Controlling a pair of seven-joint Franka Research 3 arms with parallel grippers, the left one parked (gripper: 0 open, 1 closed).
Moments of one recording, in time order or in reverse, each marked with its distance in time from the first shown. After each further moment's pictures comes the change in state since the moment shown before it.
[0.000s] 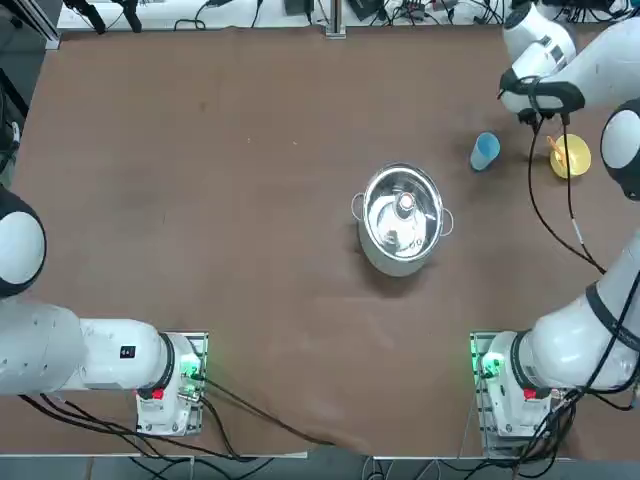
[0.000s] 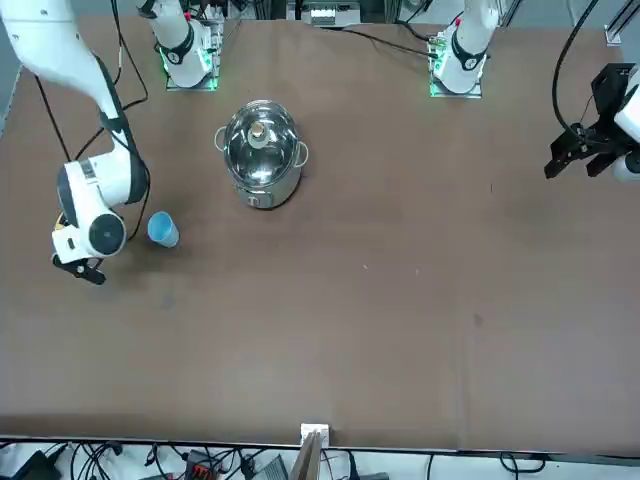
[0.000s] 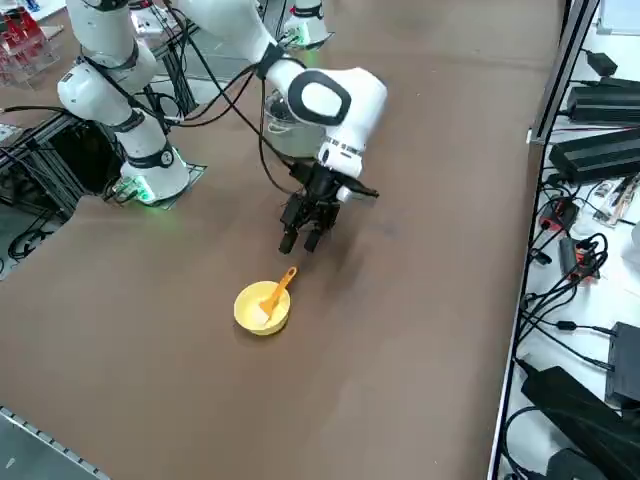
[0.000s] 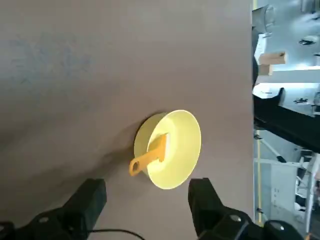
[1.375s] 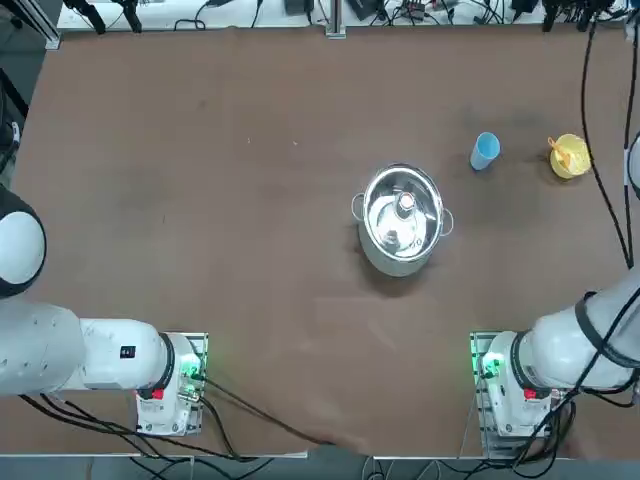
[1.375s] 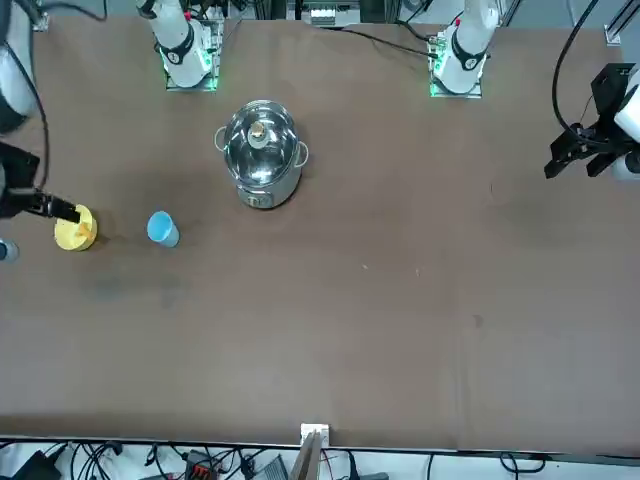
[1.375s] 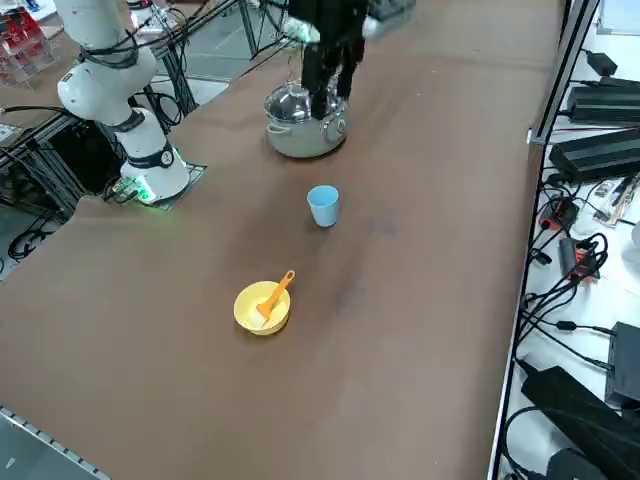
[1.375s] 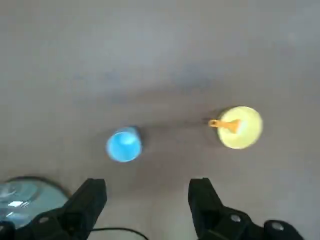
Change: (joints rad) arm -0.003 -0.194 -0.003 0.519 0.691 -0.440 -0.621
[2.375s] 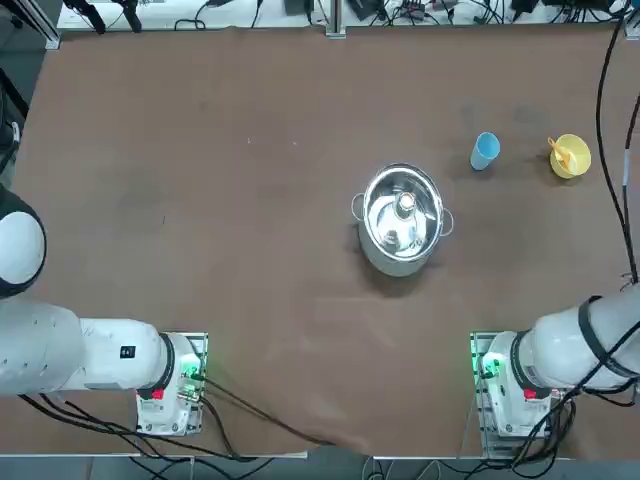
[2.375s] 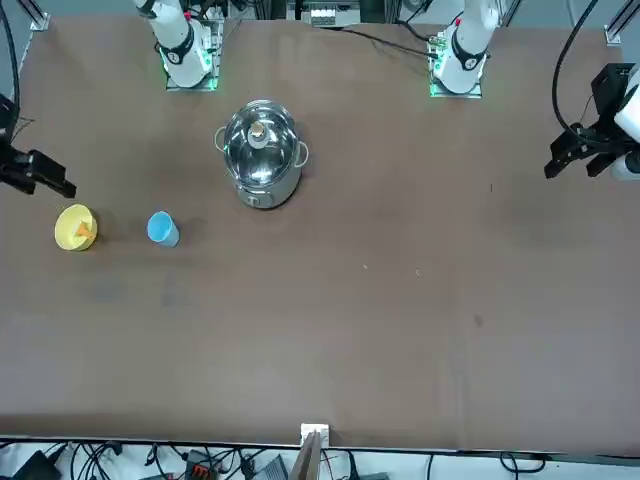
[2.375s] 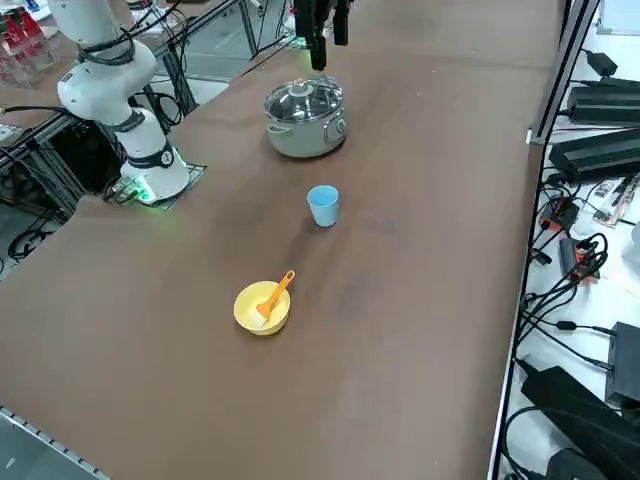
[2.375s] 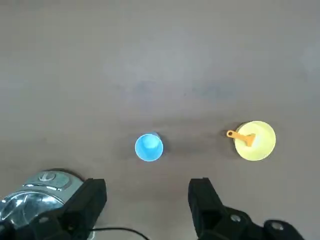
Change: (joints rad) arm 0.004 -0.144 0.008 -0.071 0.059 0.045 -0.038
